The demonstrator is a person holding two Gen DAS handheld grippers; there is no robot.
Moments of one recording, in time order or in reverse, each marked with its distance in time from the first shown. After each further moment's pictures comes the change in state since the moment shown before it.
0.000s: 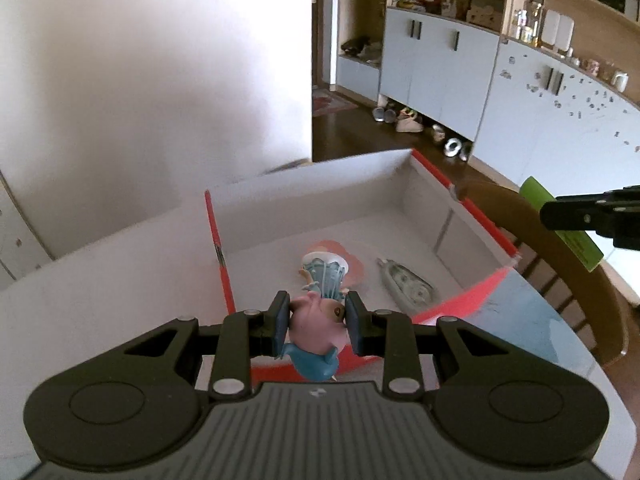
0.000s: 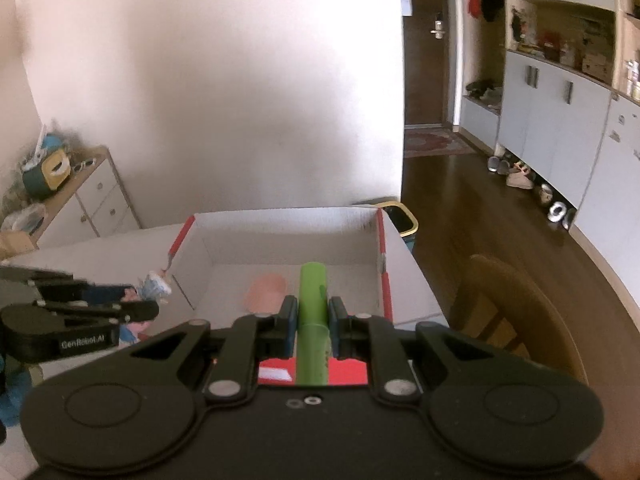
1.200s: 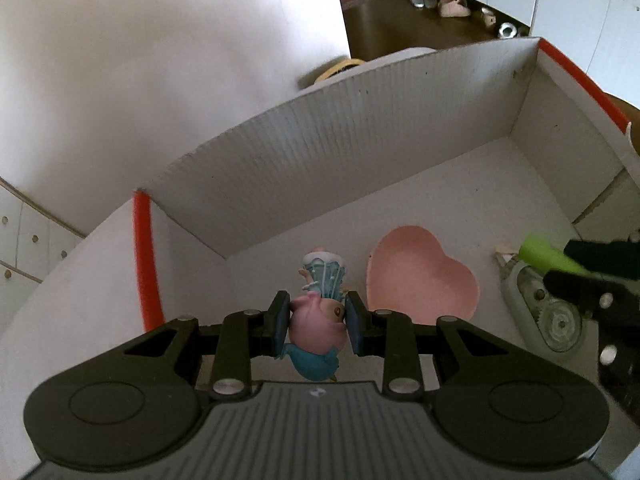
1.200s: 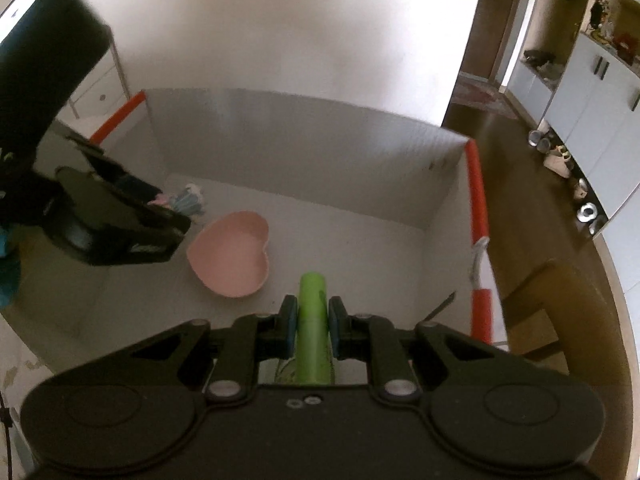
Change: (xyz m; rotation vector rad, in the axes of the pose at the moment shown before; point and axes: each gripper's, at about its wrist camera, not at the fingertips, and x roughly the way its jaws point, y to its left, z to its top) left arm 0.190 -0.003 0.048 0.118 0.353 0.176; right arm 0.166 0.023 -0.008 -0.208 0.275 0.014
